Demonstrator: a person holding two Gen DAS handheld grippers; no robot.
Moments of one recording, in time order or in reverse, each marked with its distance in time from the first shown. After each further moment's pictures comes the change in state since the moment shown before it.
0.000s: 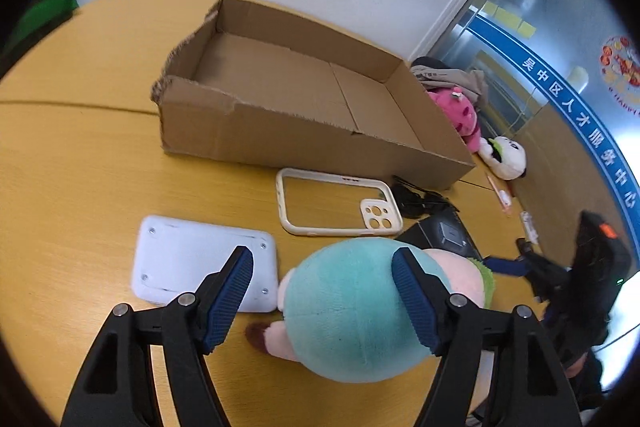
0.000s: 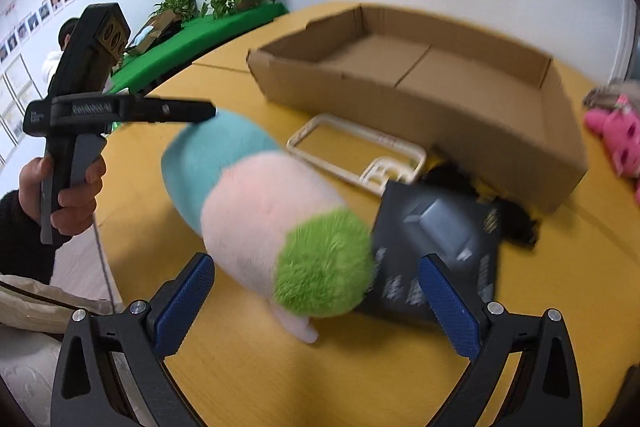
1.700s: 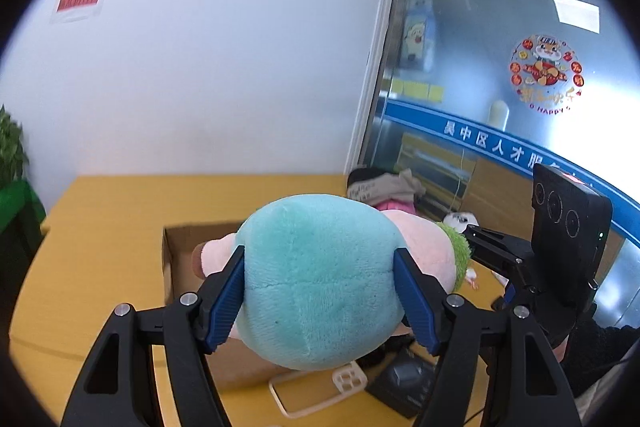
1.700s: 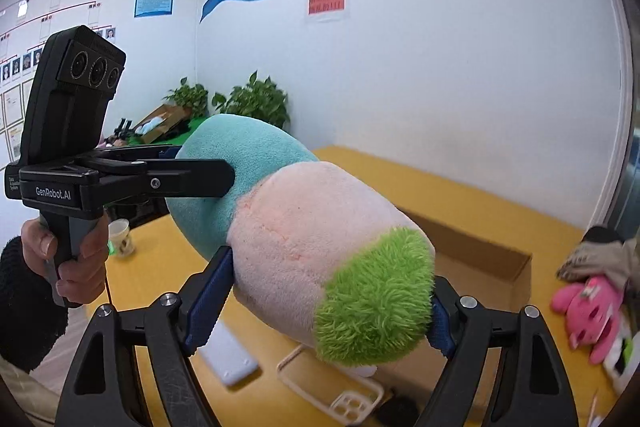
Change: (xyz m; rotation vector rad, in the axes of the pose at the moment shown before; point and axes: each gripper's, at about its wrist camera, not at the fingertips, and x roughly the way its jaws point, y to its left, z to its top) left arm -0.120 -0.108 0.154 0.421 -0.426 -0.077; right arm -0.101 0.042 0.184 -0.179 -0.474 -0.122
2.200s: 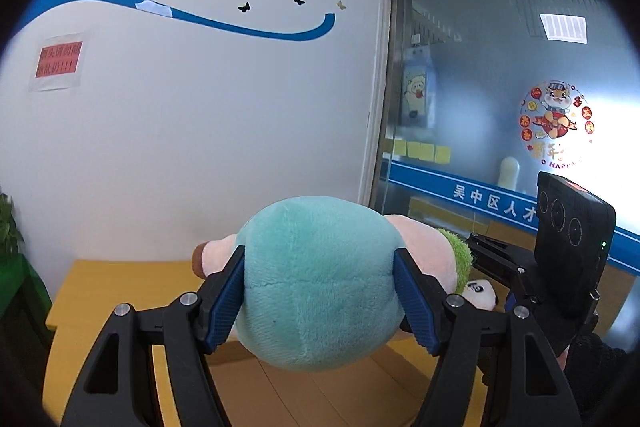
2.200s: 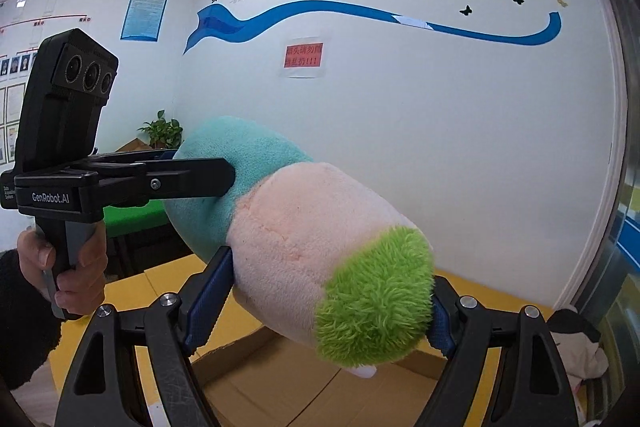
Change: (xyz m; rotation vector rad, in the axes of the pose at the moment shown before) left arm 0.047 0.021 0.143 0.076 -0.139 0.008; right arm 0.019 -0.063 0.143 -0.067 -0.128 -0.091
